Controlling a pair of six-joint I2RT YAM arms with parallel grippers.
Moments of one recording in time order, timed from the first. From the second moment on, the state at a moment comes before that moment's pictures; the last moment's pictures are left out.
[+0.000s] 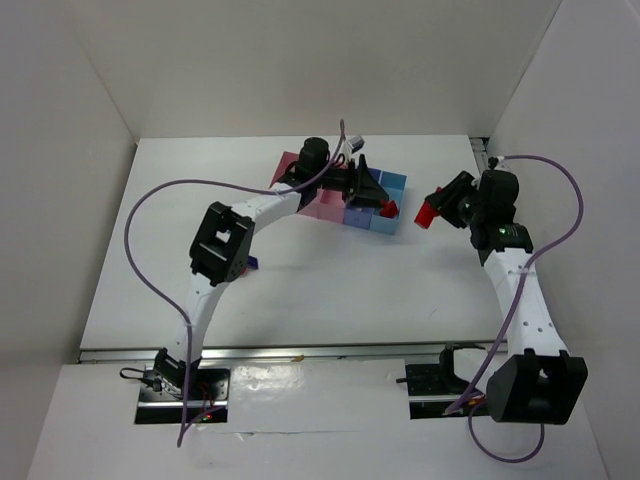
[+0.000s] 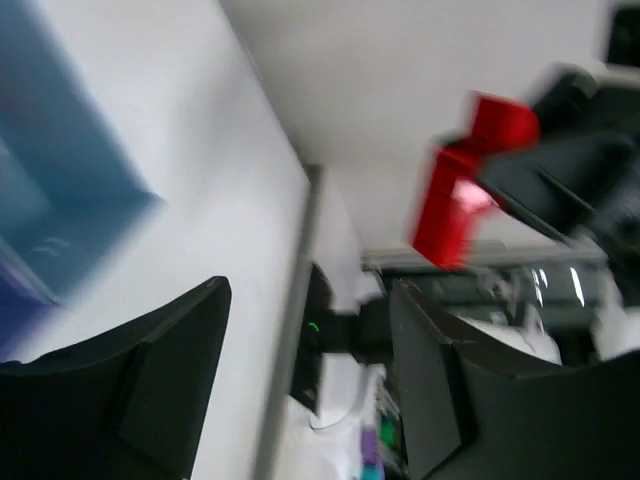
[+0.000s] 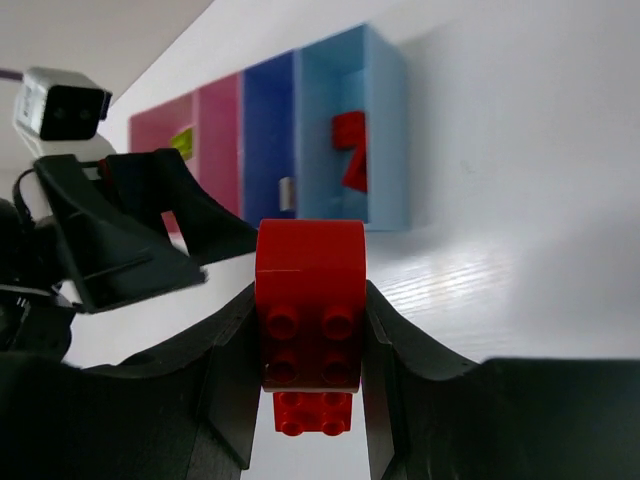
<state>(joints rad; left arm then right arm) -0.54 2.43 1.99 0.17 1.01 -1.01 -0.08 1.08 0.98 -0.41 -0.15 0.64</state>
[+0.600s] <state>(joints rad) -0.56 2.30 1.72 0.92 1.25 -1.49 -0.08 1.21 0.93 0.02 -0.74 0.76</state>
